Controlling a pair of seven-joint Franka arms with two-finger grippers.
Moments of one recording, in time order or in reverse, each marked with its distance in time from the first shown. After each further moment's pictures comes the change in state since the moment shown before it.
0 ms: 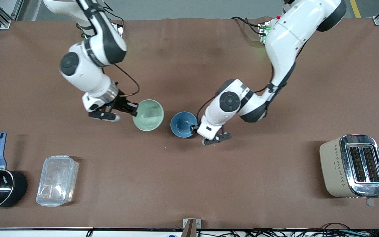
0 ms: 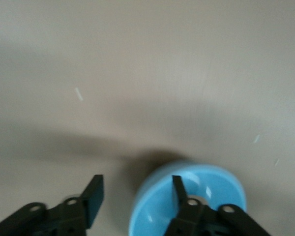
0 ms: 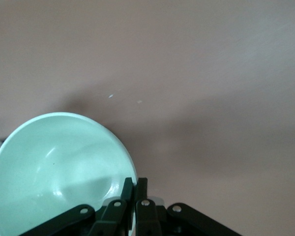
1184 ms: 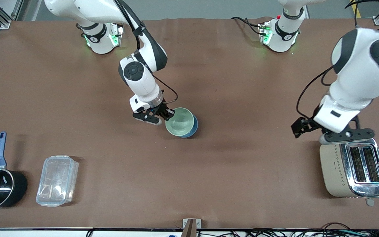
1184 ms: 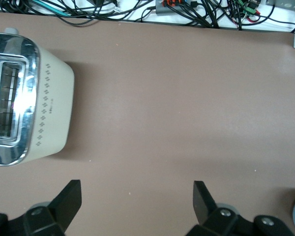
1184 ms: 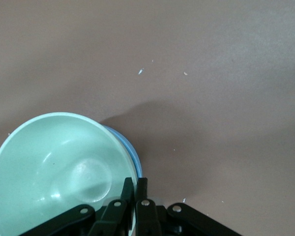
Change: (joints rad) left arm 0.436 -0.493 0.002 0.014 0.002 -0.476 0.628; right arm 0.182 0.268 -0.007 0.143 -0.123 0.147 0.341
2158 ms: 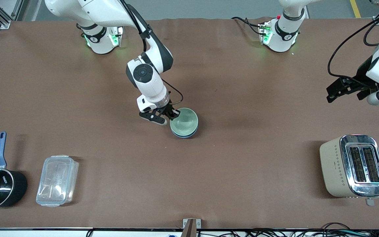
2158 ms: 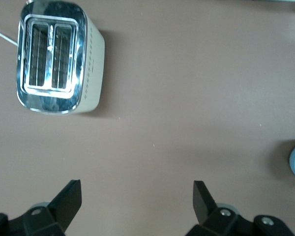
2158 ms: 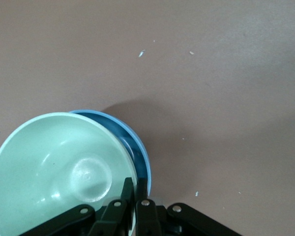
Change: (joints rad) left arm 0.119 -0.202 0.001 0.000 -0.144 -0.282 0.143; right arm 0.030 0.056 -0.001 0.045 -0.005 0.001 0.085
